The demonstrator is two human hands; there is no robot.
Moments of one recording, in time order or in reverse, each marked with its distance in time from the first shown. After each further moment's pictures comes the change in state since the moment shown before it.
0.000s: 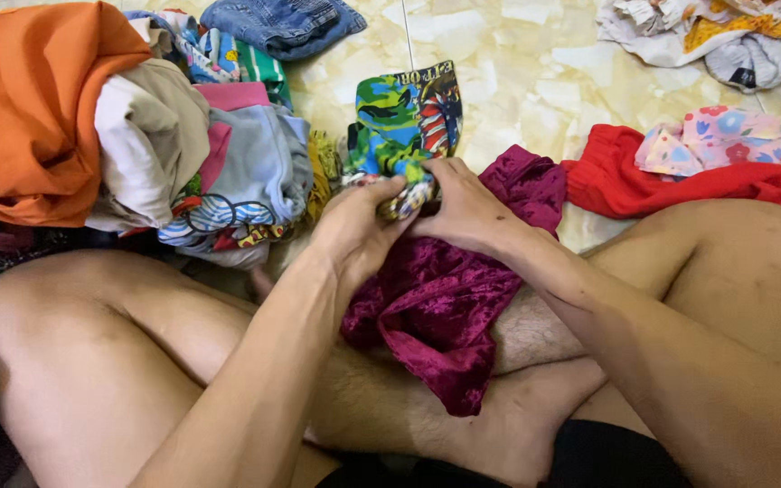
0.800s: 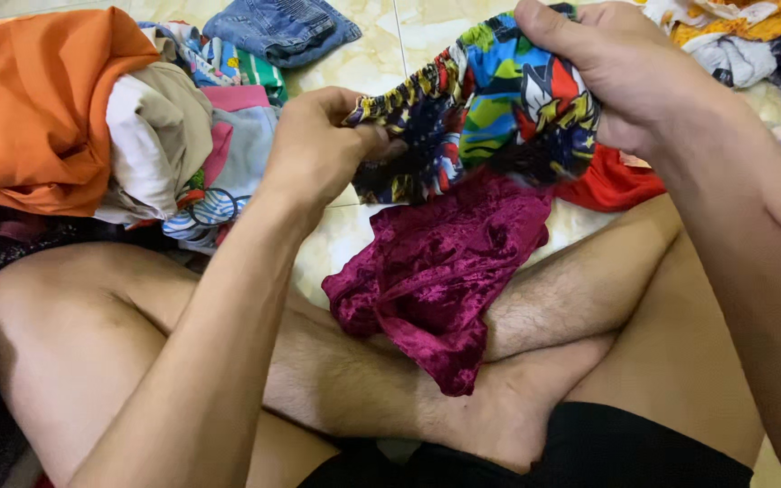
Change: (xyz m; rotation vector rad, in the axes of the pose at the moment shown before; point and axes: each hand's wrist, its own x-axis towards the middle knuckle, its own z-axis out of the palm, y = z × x) left_hand -0.052 0.075 0.020 0.848 -0.262 0.544; right_hand -0.043 -0.053 -0.160 0.889 0.144 -0.016
